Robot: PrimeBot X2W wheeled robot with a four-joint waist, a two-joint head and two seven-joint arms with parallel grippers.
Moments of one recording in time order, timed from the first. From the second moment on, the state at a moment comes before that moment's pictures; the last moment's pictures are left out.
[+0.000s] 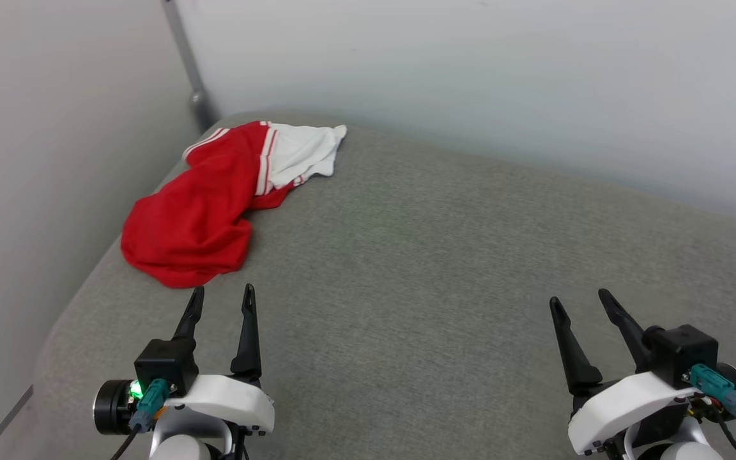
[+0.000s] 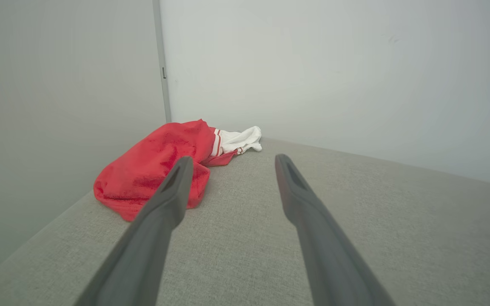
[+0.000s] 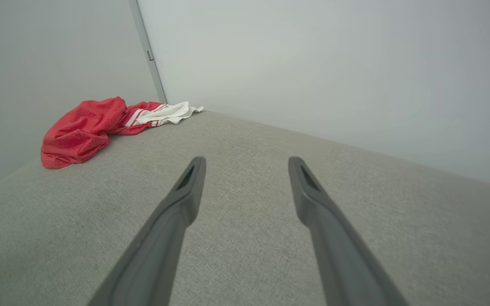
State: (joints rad) left arm -0.12 0.05 -0.08 0.26 -0.16 0.00 -0.26; right arm -0.02 -0.05 0.05 0.05 0.11 0.13 -0.01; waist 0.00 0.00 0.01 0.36
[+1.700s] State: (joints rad) left arm -0.78 0.64 0.15 0.48 -0.54 -0.07 0.80; right arm -0.28 -0.06 0.13 -0.02 0.11 0.13 -0.03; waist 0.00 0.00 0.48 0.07
